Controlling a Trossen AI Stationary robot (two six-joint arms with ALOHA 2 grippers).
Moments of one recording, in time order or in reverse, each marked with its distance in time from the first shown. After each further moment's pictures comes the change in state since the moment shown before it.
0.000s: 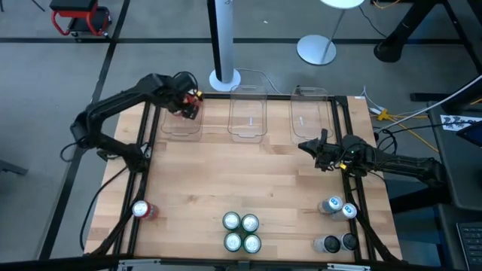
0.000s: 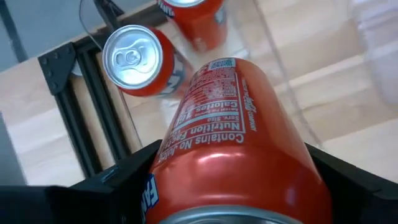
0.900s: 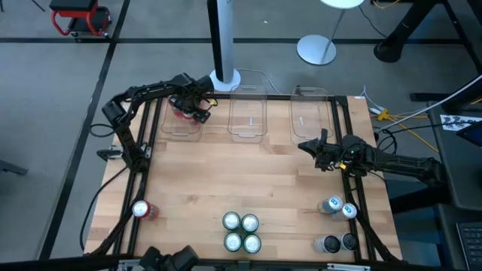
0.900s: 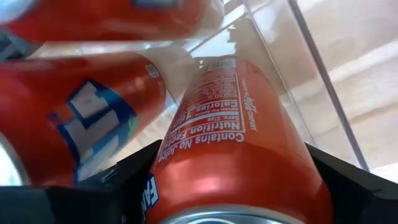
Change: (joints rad) left arm 0.106 0.389 0.000 0.147 0.082 0.212; right arm 0.000 0.000 0.000 -0.005 0.000 0.000
